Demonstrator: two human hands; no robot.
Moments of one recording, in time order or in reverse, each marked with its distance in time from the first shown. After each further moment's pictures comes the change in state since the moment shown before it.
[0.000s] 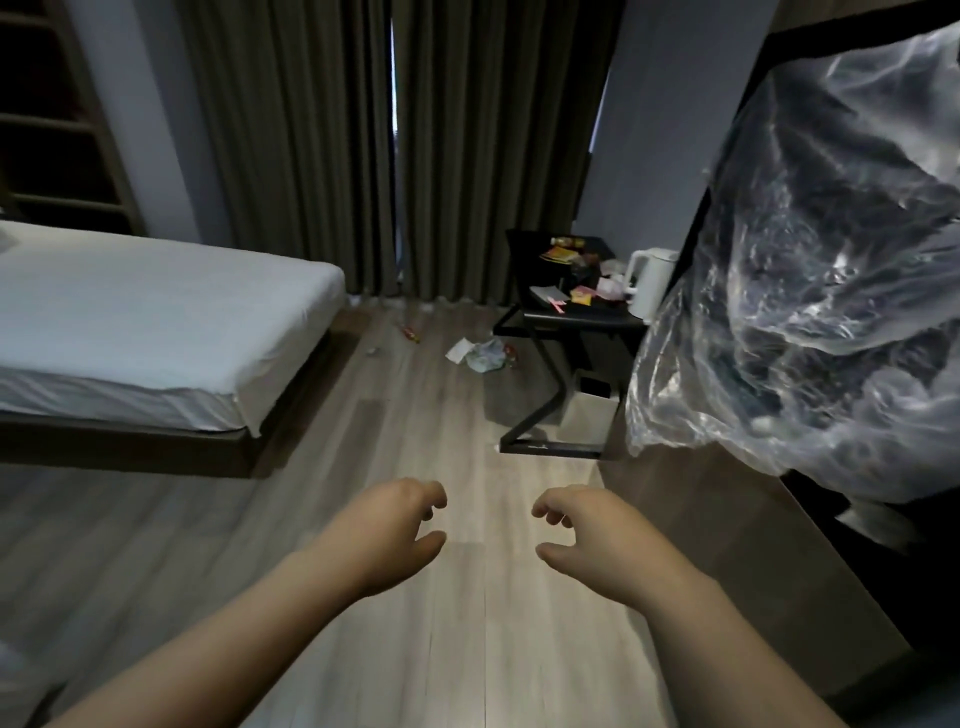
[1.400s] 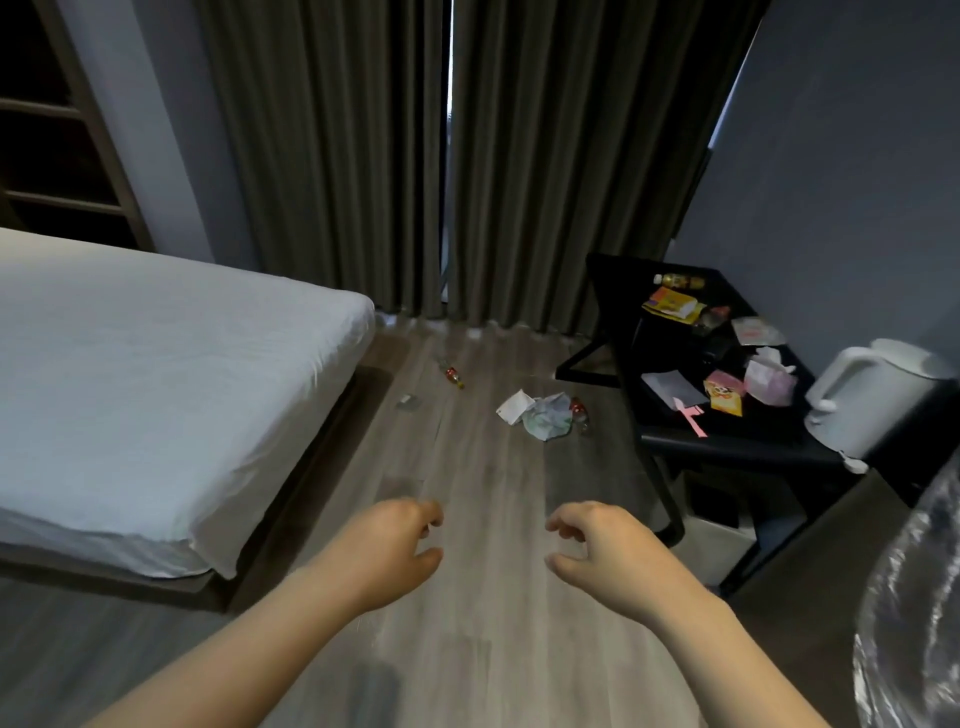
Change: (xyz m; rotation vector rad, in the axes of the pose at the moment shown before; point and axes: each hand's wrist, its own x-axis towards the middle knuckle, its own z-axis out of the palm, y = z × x) left_hand 0.557 -0.343 -0.096 -0.076 -0.099 -0.160; right_hand 0.683 0.060 -0.025 0.043 -0.117 -0.018
